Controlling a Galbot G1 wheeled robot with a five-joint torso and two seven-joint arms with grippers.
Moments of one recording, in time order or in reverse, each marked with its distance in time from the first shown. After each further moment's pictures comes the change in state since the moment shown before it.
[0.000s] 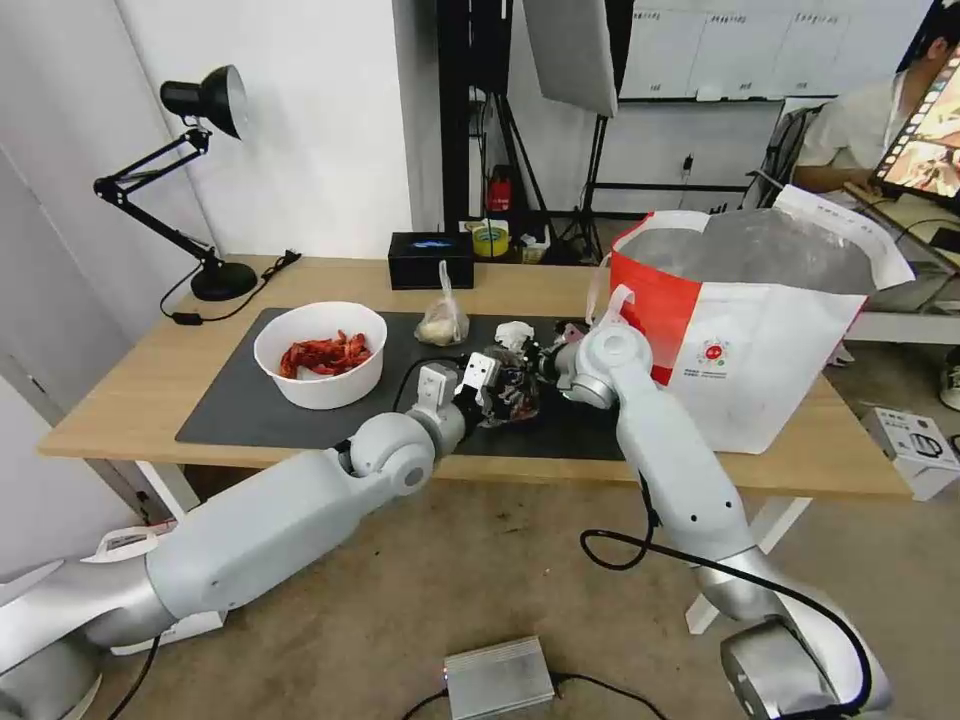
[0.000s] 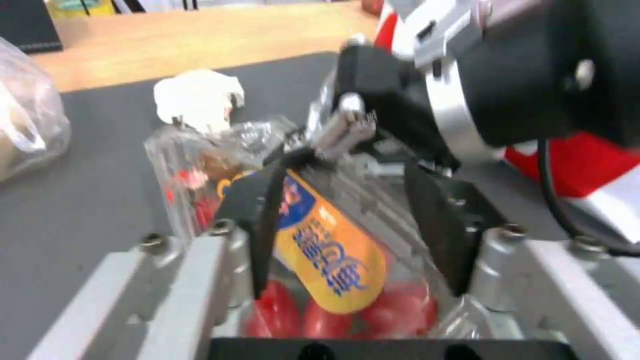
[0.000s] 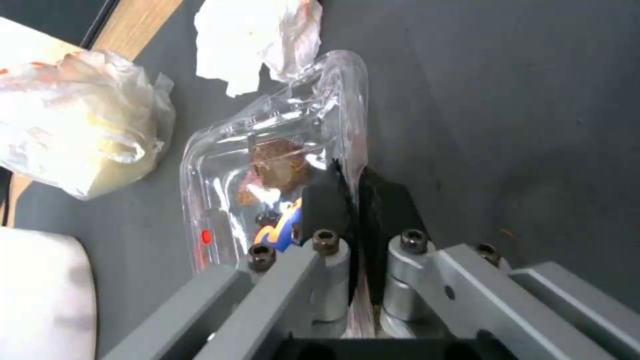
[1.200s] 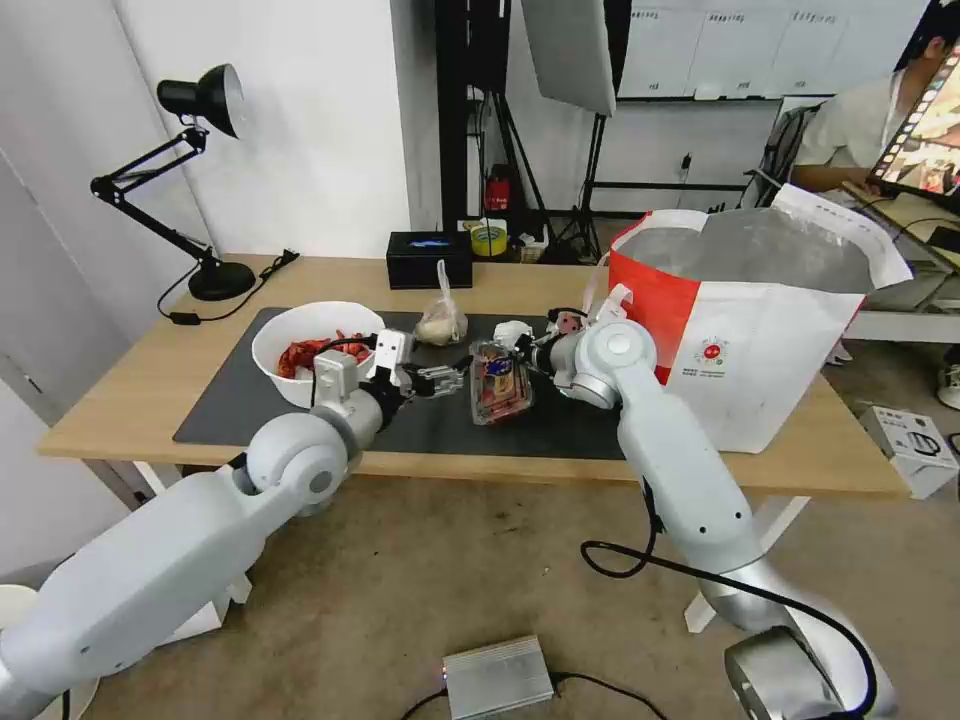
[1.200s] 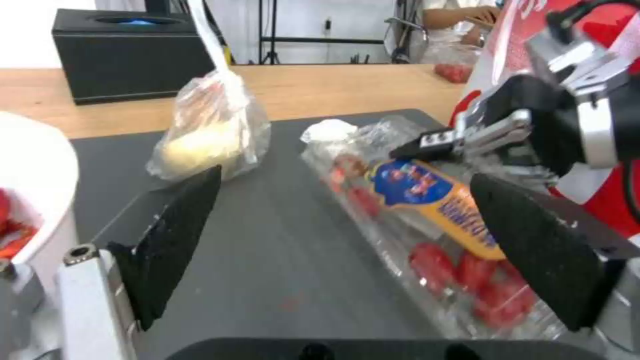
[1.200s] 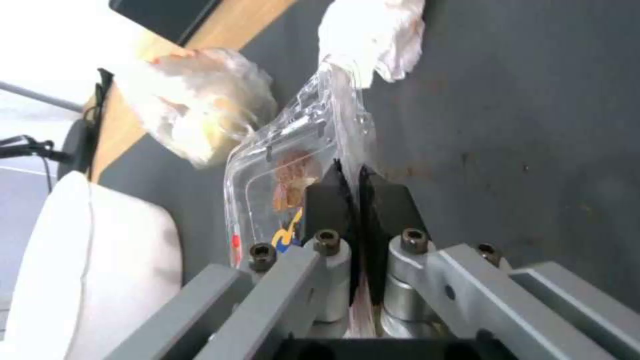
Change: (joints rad) left arm 0.279 0.214 -0.345 -0.238 0.002 -0.001 -0.023; right arm -0.014 -0.023 -0.010 0.148 0.030 0.002 -0.015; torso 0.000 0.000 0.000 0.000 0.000
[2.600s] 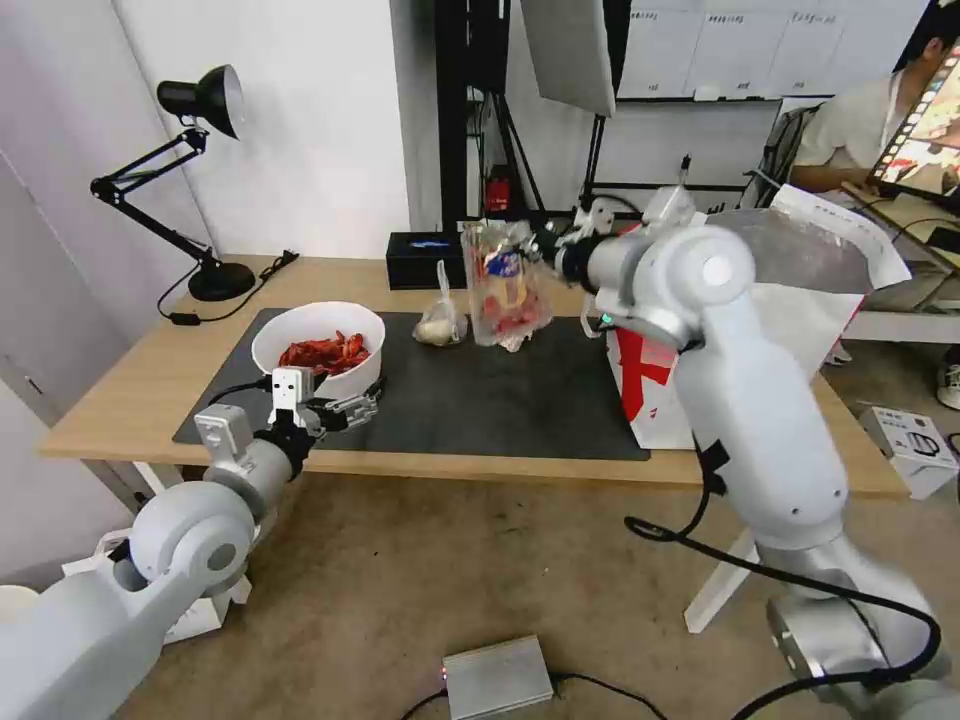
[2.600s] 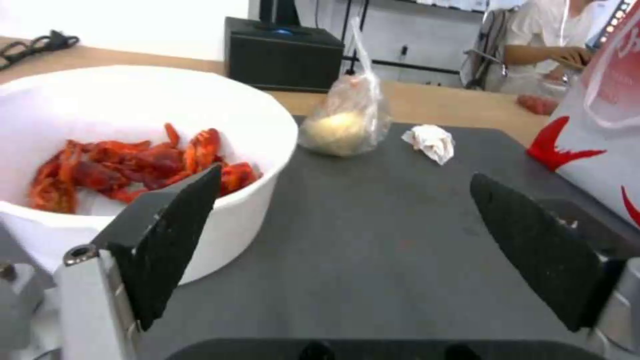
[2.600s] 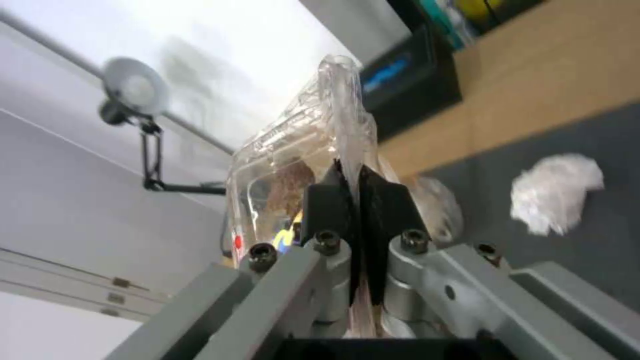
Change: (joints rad) left arm 0.523 0.053 -0.504 -0.196 0.040 -0.017 -0.018; right arm 0.184 -0.112 0.030 0.276 0.194 0.035 0.063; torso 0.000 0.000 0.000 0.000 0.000
